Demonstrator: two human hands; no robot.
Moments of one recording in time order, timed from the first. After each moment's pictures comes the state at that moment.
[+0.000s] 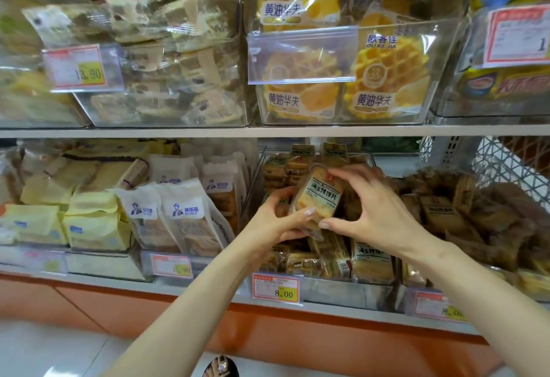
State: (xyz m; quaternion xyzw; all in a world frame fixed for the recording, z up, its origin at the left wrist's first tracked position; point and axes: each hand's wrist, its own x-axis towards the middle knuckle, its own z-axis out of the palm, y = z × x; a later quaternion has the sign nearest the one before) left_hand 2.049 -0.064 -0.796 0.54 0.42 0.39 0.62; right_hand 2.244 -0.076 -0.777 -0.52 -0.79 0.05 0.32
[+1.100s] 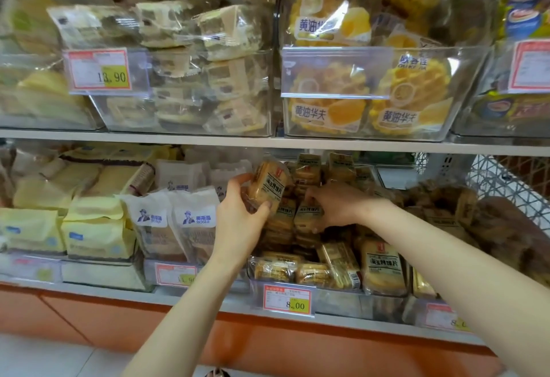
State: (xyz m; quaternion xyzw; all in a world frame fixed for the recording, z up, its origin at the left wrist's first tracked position) left_hand 2.005 -0.062 -0.775 0.62 0.55 0.50 0.26; right_hand 2.193 0.004 -0.774 -0.57 -0.82 0.08 -0.05
